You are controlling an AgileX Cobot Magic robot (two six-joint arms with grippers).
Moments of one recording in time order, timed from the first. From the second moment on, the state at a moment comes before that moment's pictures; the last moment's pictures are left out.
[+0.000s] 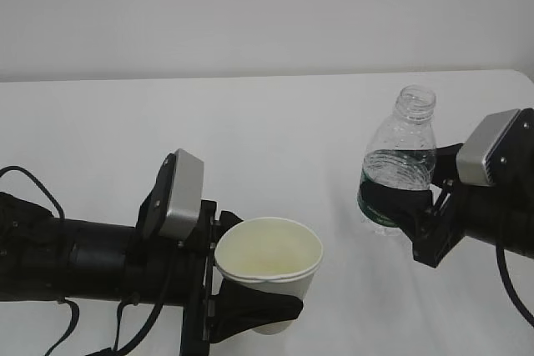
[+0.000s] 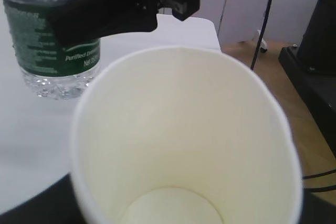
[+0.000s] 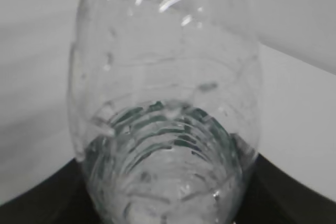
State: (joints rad) left arm -0.55 1.93 -0.61 1.07 -1.14 -0.40; right arm 0.08 1.67 -0.38 -0.82 -1.01 0.12
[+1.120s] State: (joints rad) left arm -0.64 1.93 -0.71 1.04 -1.14 -0.39; right arm 0.08 1.67 -0.56 -1.00 -0.88 0.14
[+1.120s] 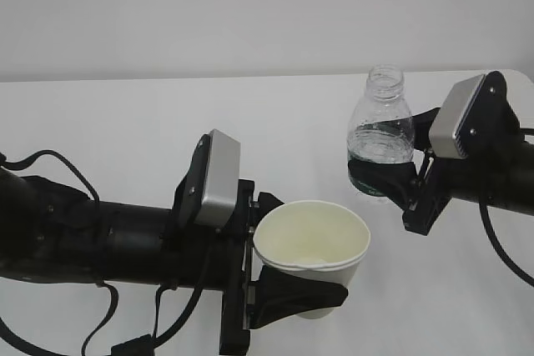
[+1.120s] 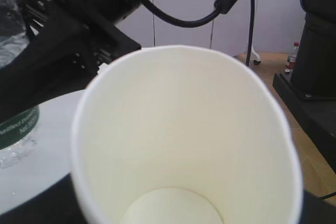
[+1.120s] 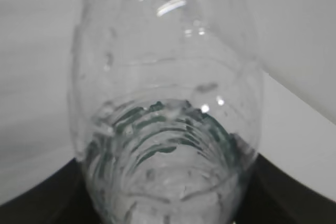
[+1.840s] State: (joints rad) left arm -0.64 1.98 -0.71 0.98 -1.14 -0.39; right arm 0.08 1.67 -0.60 -1.05 -0.88 0.00
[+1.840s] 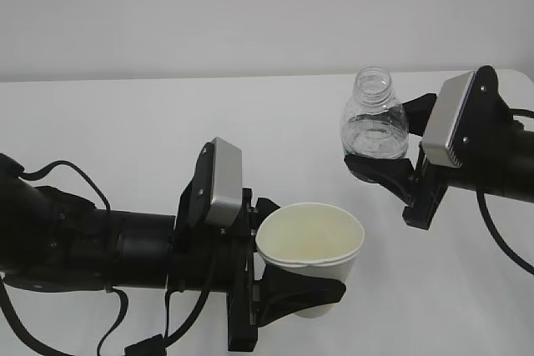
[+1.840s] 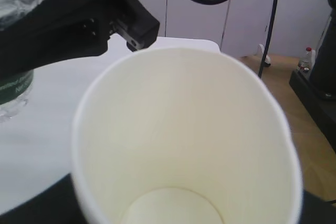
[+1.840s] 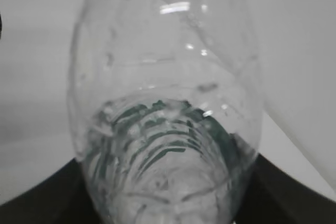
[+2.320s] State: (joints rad) left arm -0.64 1.98 -0.71 0.99 -1.14 -0.38; right arm 0.13 1.67 -0.60 -0.99 -0.85 -0.21
